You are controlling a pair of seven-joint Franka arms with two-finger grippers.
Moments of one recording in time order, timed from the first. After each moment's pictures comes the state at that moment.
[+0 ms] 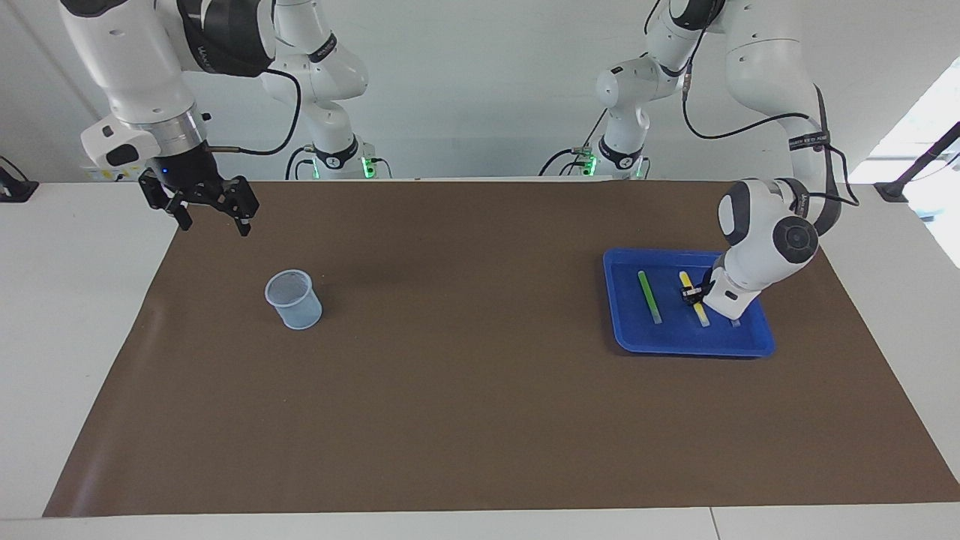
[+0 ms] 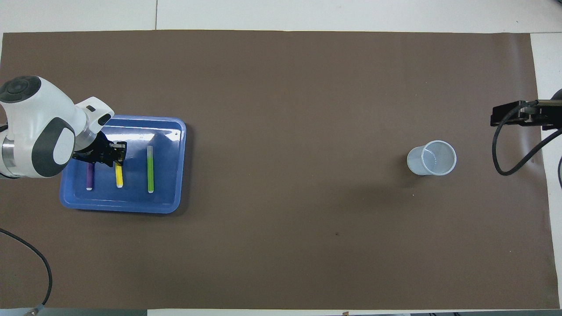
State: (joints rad) left arm 0.29 0.32 -0.33 -1.94 0.14 1.98 -0.17; right arm 0.06 -0.04 -0.10 -1.71 -0.06 1.75 0.09
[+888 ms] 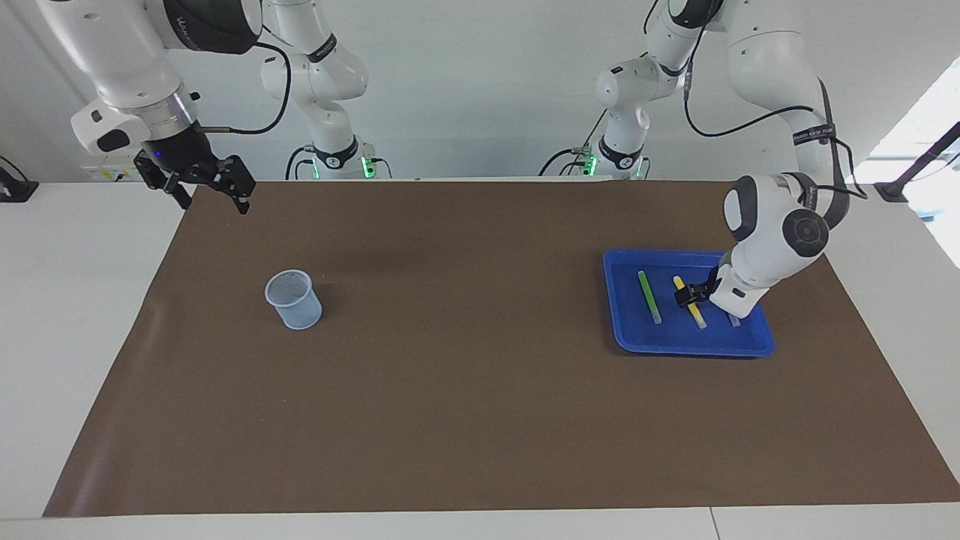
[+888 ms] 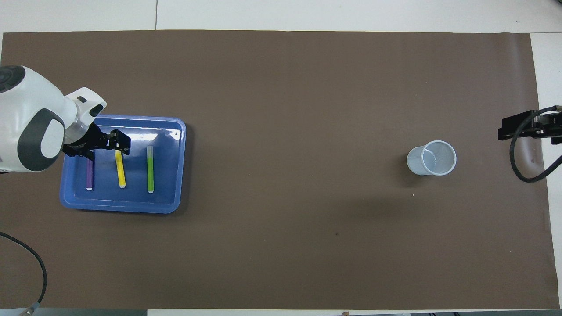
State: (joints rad) left arm 0.29 0.29 -0.34 -1.86 0.08 1.90 -0.17; right arm 0.03 -0.04 -0.07 -1.64 -0.02 1.58 0.07
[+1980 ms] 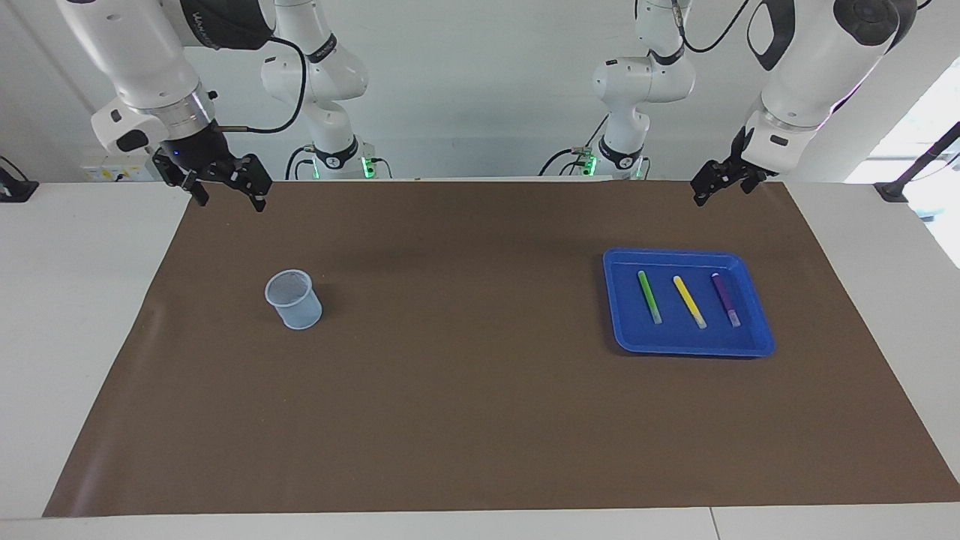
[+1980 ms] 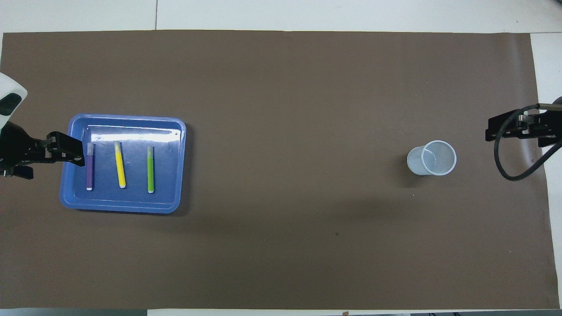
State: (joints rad) left arm -0.15 -0.08 0.04 -1.69 0.01 1.46 -0.29; right arm 0.02 -0.03 -0.03 -1.62 -0.02 1.56 0.13
